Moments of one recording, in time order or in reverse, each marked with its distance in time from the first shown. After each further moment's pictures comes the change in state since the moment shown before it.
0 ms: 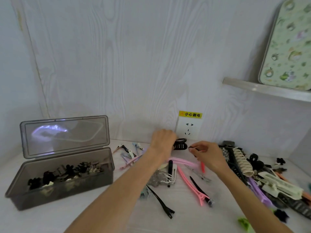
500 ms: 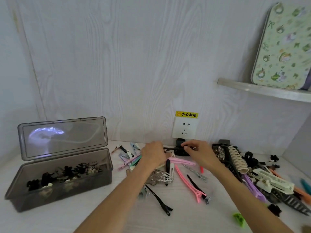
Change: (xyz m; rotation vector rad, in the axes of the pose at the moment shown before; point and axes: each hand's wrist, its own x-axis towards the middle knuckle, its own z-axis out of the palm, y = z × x) left_hand -0.016 -0.008 0.030 -0.371 -0.224 -0.349; right_hand -0.002 -0.014 0.004 -0.120 -0.127 -0.030
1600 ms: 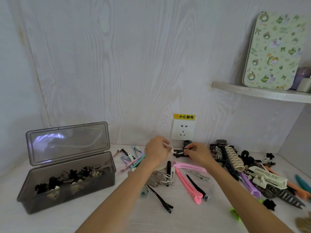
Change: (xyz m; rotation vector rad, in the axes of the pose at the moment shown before) left_hand -0.020 0.014 -0.022 -0.361 0.140 0.048; right_hand 0.006 0.006 0.005 0.127 0.037 0.226
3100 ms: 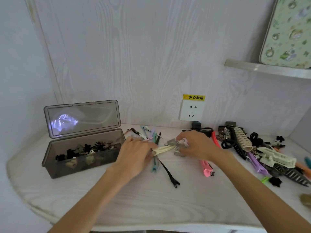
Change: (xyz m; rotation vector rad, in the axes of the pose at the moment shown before) left_hand -0.103 -0.055 -0.056 0.646 0.011 0.318; right_hand -0.055 -0.029 0.015 -0.745 -0.258 -0.440
